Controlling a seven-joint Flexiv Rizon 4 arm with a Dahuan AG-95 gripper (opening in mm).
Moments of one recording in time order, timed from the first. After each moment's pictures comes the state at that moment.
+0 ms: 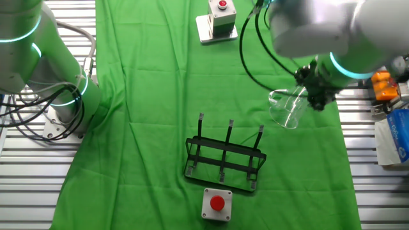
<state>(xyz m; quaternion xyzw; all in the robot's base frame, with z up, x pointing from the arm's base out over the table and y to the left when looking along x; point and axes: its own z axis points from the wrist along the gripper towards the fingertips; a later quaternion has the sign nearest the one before) 0.646 0.023 0.069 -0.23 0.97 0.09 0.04</state>
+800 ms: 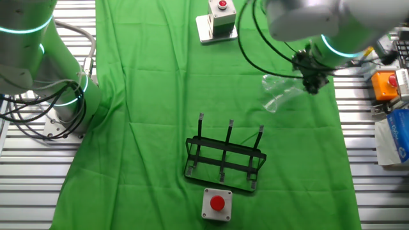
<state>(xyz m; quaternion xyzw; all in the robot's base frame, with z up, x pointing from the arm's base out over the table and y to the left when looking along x) 0.618 0.084 0.062 -0.21 0.97 0.10 0.04</state>
